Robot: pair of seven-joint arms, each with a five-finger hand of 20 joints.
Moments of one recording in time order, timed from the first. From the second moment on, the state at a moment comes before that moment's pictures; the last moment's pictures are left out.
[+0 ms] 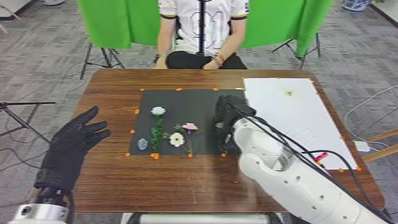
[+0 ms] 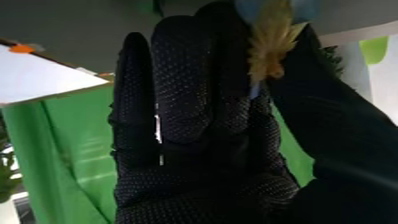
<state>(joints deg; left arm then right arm) 144.5 -53.4 -101.3 -137.5 50.7 20.1 14.6 -68.4 -60.3 42.3 -99.4 -129.1 -5.9 36.8</state>
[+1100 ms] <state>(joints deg) 145.6 -52.6 -100.9 -137.6 50.3 21.3 15.6 -69.5 -59.4 45.2 -103.8 -129.8 -5.6 37.8</state>
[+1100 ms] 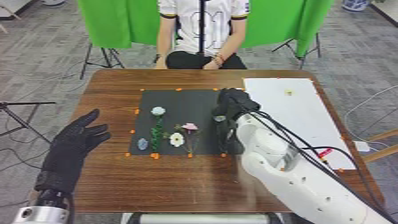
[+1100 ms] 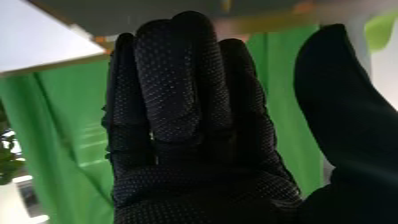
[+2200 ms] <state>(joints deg) 149.1 -53.7 -103.6 -138.0 50.1 20.4 17.9 -109.0 -65.7 93.2 -121.4 -50.9 1.7 26.0</state>
